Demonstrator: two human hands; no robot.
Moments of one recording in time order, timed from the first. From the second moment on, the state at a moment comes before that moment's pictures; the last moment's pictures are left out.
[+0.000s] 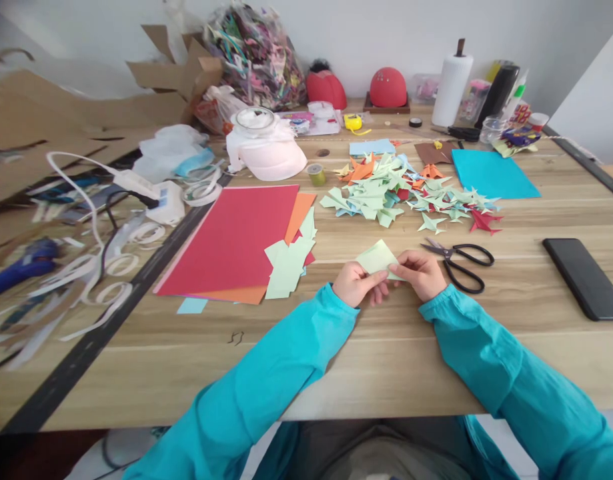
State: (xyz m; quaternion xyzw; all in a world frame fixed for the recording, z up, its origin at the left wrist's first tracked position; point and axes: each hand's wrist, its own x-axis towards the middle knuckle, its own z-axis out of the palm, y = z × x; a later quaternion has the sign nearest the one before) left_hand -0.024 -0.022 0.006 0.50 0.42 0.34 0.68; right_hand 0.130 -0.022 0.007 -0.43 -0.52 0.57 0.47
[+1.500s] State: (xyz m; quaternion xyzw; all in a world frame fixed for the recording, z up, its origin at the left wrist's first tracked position) left_hand -0.030 -0.019 0.008 0.51 0.44 0.40 0.62; right_hand 0.130 -0.016 -0.004 -0.44 -0.57 0.57 0.40
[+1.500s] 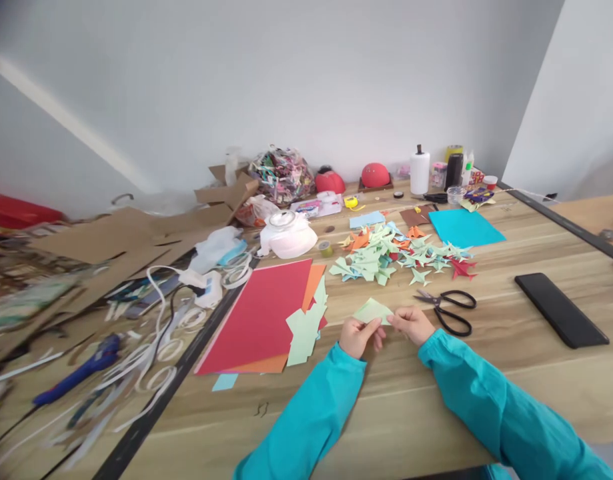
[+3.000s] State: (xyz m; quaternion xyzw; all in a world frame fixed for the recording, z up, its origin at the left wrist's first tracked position) left_hand -0.010 -0.014 -0.003 0.49 0.51 0.48 0.52; right_hand 0.112 -0.013 -0.015 -0.41 -0.41 0.68 0.46
